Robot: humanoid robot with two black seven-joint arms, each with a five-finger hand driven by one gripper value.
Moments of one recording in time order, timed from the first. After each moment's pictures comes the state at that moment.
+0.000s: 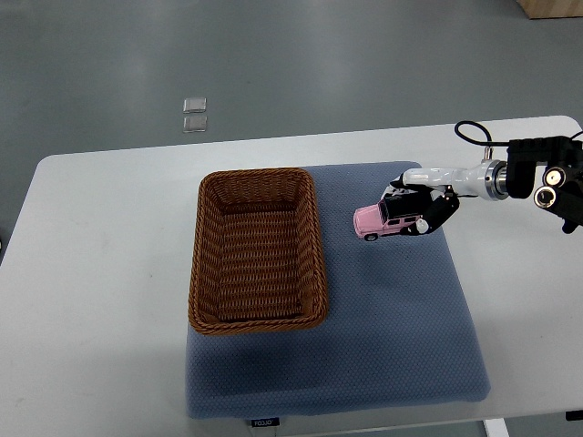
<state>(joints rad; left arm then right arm) -0.10 0.00 -0.06 -0.27 0.12 0.02 0.00 1.02 -0.63 0.21 1.08 -1.18 0.37 0.14</state>
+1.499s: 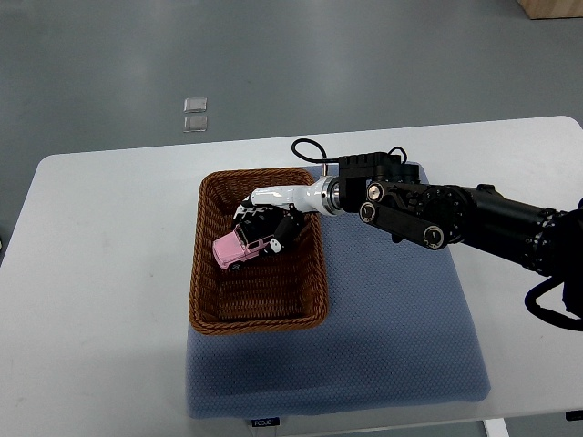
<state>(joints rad) -0.10 0.00 -0.06 -0.27 0.12 0.02 0.00 1.13 -0.01 0.11 0.71 -1.10 0.31 0.15</state>
